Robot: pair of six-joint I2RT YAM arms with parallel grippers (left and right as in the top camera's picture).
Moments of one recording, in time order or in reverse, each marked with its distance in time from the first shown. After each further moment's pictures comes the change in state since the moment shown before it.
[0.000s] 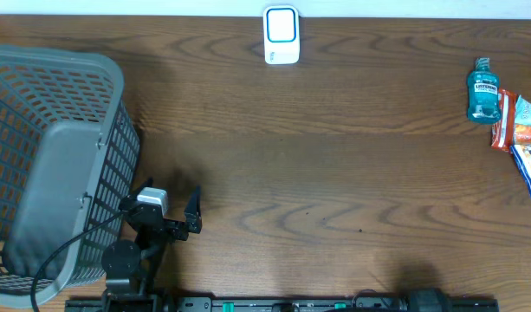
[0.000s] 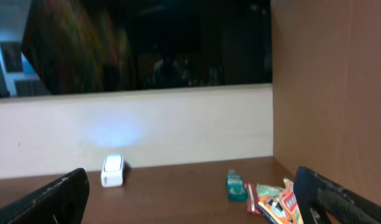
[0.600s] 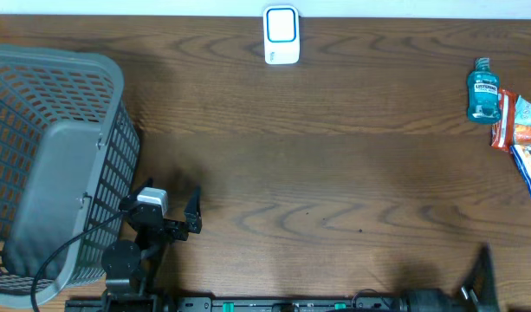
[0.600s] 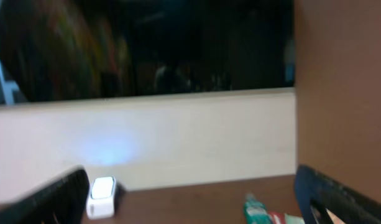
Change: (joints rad) left arm 0.000 0.000 0.000 0.000 0.000 0.000; right arm -0.028 -0.182 -0.935 0.797 -0.035 0.000
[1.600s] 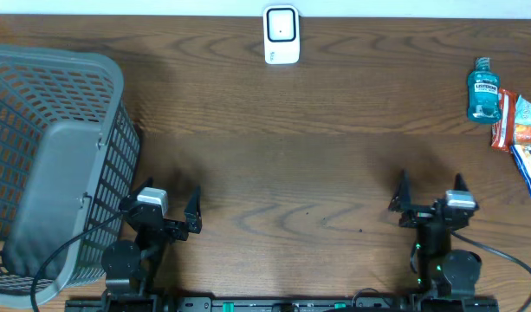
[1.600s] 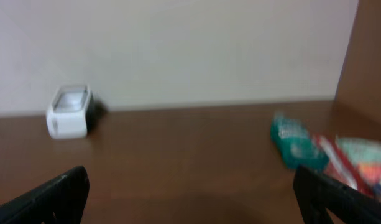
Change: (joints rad) left arm 0.000 0.000 0.000 0.000 0.000 0.000; right arm -0.052 0.001 -0.944 0.687 -0.074 0.000
